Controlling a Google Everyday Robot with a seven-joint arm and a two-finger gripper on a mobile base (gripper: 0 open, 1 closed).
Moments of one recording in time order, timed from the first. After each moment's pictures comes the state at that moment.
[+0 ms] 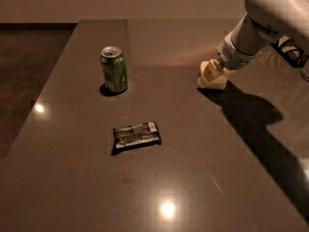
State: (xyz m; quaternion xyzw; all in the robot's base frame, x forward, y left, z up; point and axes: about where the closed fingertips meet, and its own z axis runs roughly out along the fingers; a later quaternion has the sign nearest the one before) arm 0.632 -0.202 0.851 -0.25 0.95 0.06 0.20
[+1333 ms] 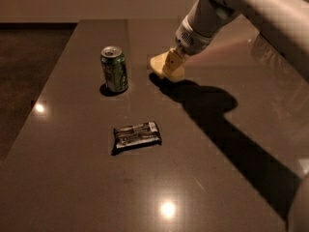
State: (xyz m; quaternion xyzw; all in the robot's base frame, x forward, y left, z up) arm 0.642 -0.078 0.886 -0.42 0.88 0.11 0.21
